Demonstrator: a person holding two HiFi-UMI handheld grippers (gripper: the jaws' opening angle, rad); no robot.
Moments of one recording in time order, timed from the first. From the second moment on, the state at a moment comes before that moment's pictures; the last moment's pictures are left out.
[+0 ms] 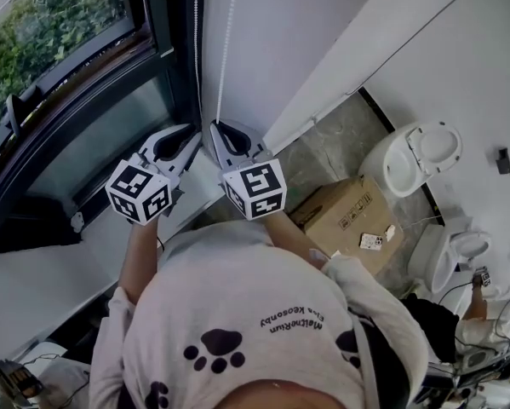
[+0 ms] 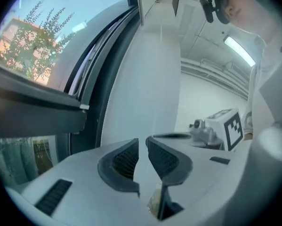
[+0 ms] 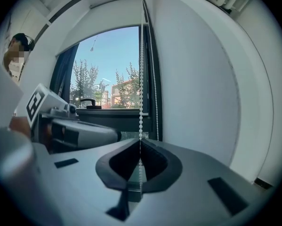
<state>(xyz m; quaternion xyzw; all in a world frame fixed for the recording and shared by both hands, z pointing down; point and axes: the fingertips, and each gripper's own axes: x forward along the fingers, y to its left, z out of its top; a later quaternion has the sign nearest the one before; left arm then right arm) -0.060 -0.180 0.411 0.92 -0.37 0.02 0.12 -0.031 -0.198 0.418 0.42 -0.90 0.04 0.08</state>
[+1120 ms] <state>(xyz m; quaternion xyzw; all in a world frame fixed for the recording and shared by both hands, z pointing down) -0.022 -0.208 0.222 0.94 -0.33 -0.02 -0.01 -0.036 -0.197 0.418 0.42 -0.90 0.03 0.08</state>
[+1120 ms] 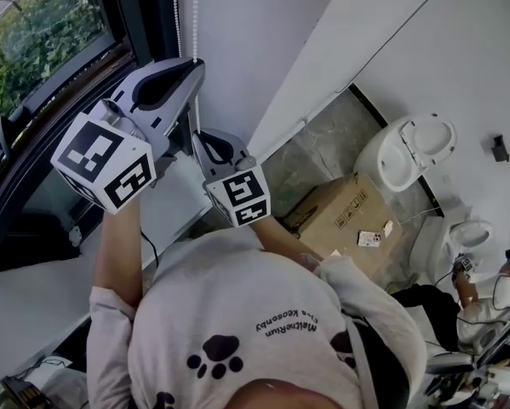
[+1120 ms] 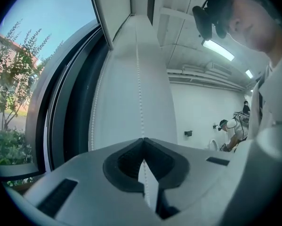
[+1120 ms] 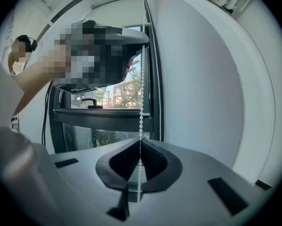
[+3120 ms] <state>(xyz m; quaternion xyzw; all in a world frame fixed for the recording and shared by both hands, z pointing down) -0.014 -0.208 0.417 0.93 -0.34 0.03 0.14 -0.022 -0.179 0.566 0.37 -0.89 0.14 0.21</state>
